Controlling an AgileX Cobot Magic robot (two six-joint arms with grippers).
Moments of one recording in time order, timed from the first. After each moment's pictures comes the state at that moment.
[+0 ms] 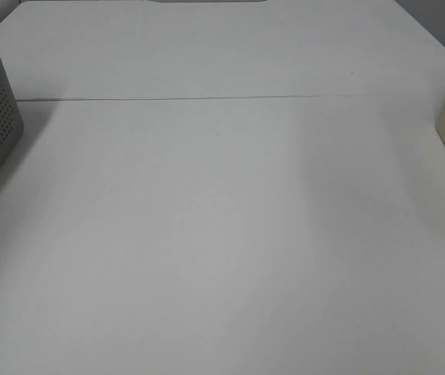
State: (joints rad) left arm 0.29 2.02 -1.73 0.39 0.81 1.28; right arm -0.09 0.00 -0.45 0.24 1.12 -0.20
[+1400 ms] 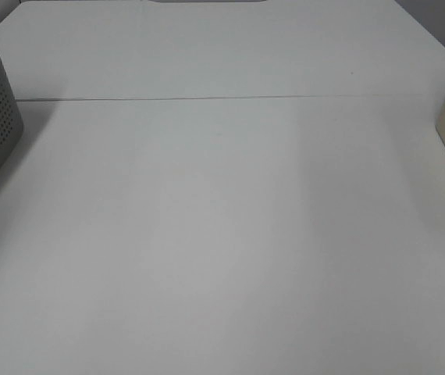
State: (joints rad) left arm 0.31 2.18 -1.73 0.40 0.65 1.37; right arm -0.09 0.00 -0.45 0.23 1.12 -0.20
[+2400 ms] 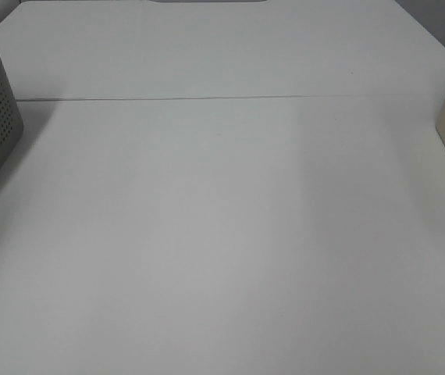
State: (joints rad) left arm 0.31 2.20 -1.73 0.32 0.69 1.37; right arm -0.09 0.00 -0.45 0.23 1.12 -0.20
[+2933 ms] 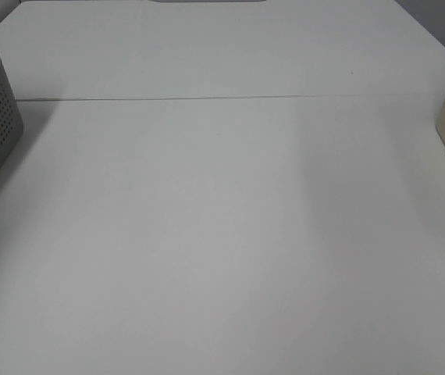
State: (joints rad) left arm 0.25 2.12 -1.73 0.39 0.69 1.26; right arm -0.09 0.00 -0.45 0.23 1.12 -0.20
